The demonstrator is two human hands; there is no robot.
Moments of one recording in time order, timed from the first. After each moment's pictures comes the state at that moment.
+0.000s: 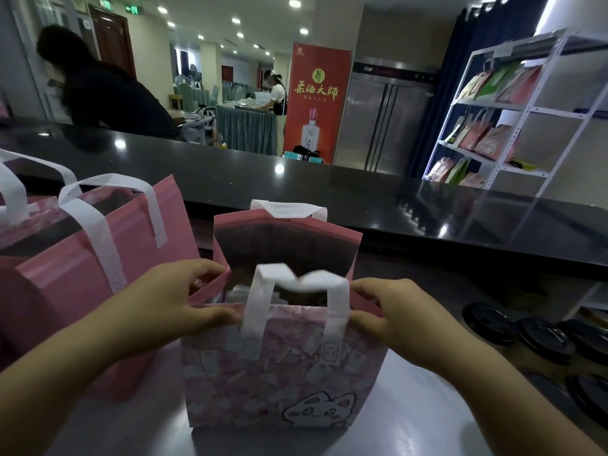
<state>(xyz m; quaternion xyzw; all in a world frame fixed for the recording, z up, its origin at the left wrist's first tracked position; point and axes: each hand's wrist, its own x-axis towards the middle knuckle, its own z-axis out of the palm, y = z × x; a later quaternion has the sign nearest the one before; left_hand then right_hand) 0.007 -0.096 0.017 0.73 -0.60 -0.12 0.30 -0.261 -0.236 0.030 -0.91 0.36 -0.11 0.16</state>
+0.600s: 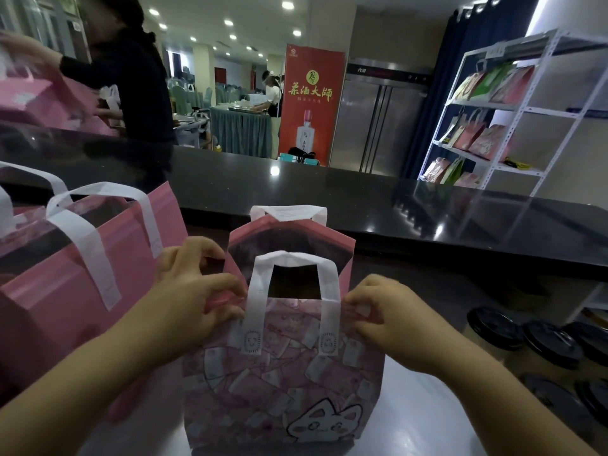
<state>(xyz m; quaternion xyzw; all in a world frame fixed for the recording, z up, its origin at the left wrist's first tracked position) 0.008 -0.117 0.001 0.71 -0.65 0.08 0.28 -0.247 -0.249 0.020 -0.91 0.35 -0.12 0.17</state>
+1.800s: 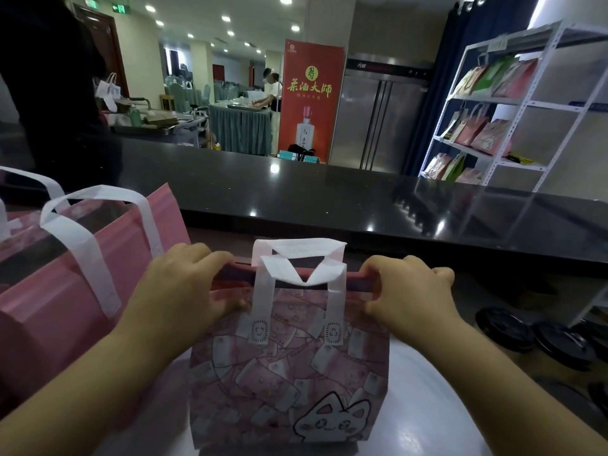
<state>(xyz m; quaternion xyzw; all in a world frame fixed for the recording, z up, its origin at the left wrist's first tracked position) 0.013 -0.129 0.012 0.71 -0.63 0.20 0.25 -0.223 -0.266 0.029 -0.86 0.47 -0.17 -0.04</state>
